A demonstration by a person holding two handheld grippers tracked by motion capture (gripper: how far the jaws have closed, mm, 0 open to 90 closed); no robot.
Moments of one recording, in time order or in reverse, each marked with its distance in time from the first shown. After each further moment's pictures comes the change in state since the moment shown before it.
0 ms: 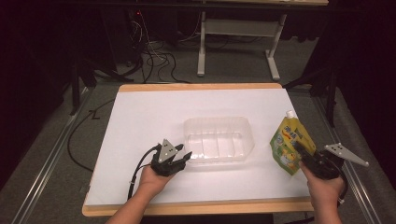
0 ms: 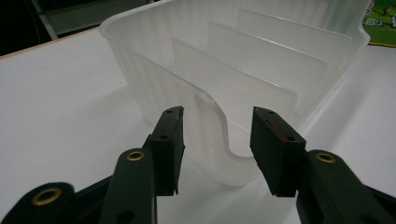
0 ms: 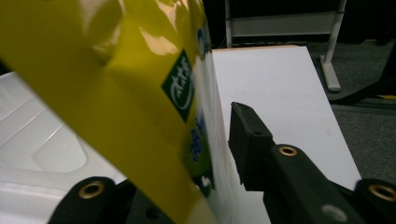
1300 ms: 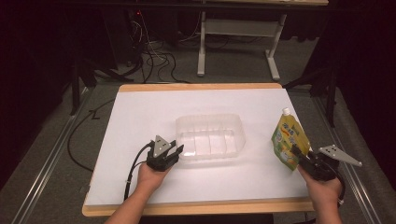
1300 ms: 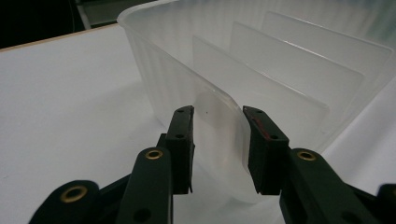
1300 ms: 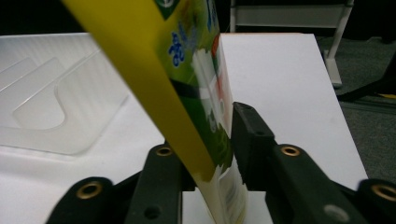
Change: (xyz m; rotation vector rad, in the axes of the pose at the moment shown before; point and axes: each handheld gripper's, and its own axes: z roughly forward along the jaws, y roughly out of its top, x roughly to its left) left arm 0.018 -0.007 0.005 -0.012 0.101 -0.081; right arm -0.004 -0.012 0.007 0.051 0.013 -0.046
